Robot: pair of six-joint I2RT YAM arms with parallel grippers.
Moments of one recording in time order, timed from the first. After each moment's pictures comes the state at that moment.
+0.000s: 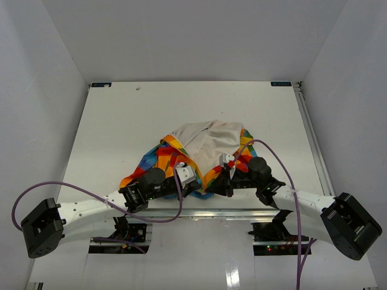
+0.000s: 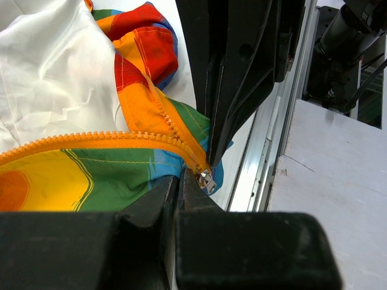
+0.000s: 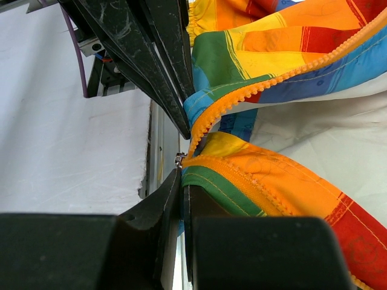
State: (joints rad) left arm -1.04 0.97 0.37 0.37 0.21 0.02; right arm 0.73 1.09 0.25 0.63 -0.86 0.08
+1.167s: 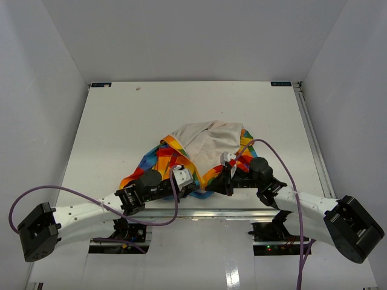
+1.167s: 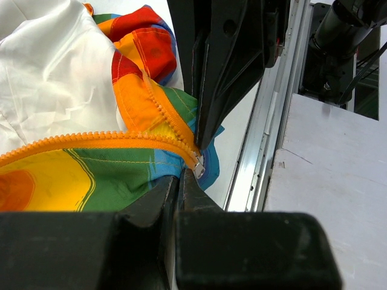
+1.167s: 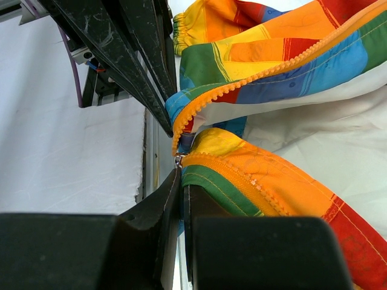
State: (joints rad) left arm -1.04 0.90 0.33 0.35 0.22 0.05; right arm 0.73 1.06 0.25 0.63 -0.82 0.10
